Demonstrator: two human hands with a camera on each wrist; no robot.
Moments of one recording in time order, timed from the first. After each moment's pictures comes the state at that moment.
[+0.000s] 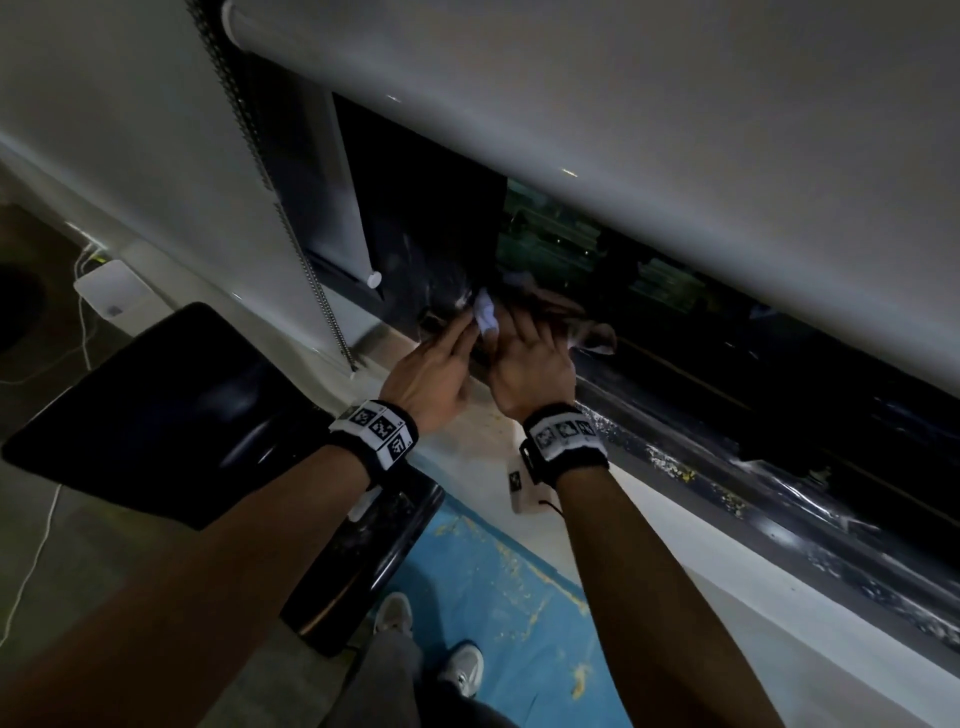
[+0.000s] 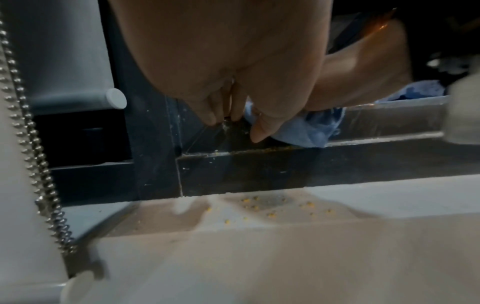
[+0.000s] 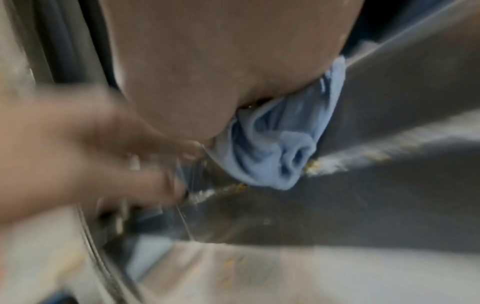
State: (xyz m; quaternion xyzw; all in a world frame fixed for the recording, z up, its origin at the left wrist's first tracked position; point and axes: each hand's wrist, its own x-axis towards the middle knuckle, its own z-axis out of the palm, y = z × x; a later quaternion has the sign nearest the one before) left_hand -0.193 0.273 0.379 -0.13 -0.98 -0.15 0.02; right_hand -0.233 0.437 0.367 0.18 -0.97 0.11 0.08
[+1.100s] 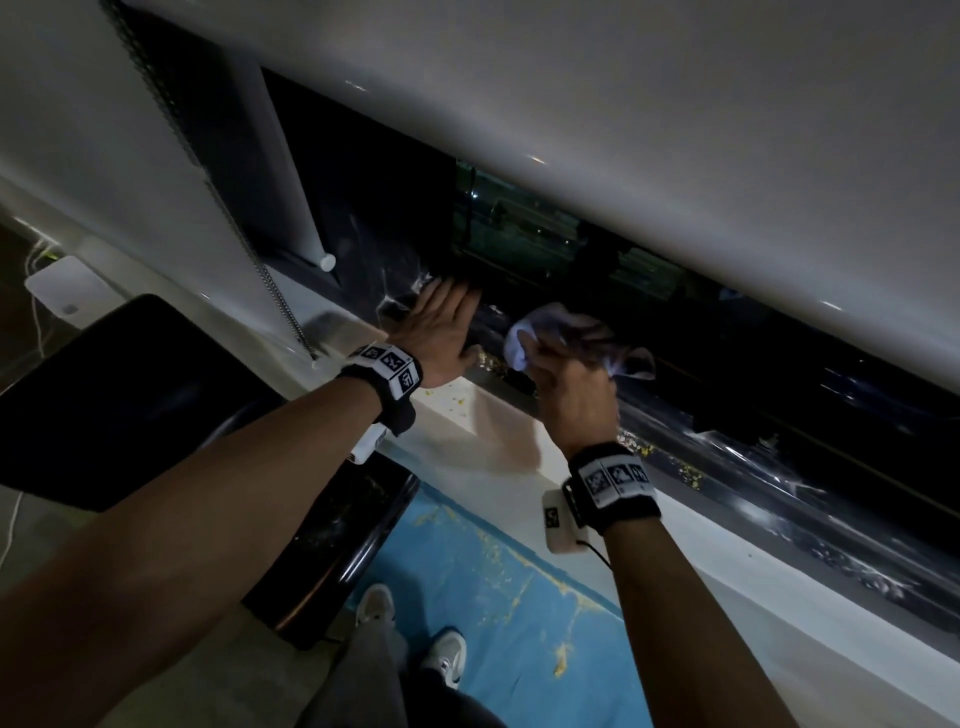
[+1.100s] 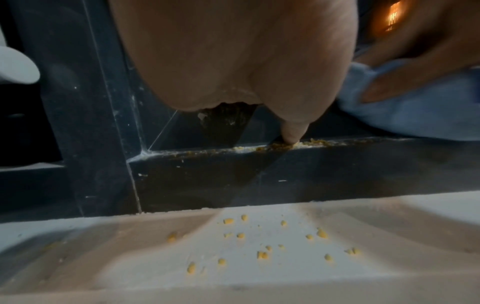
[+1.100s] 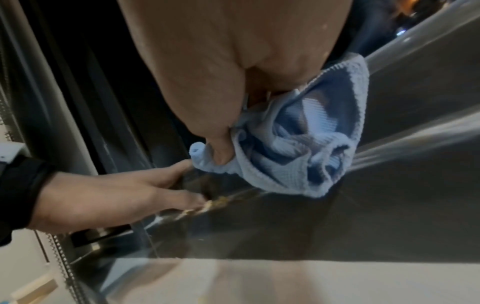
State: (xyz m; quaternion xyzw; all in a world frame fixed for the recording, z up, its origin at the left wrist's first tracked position) left_hand -0.252 0.314 0.367 -0.17 -0.98 -0.03 -0.05; right_hand -0.191 0.540 0.380 0.16 -0.96 0.17 0.12
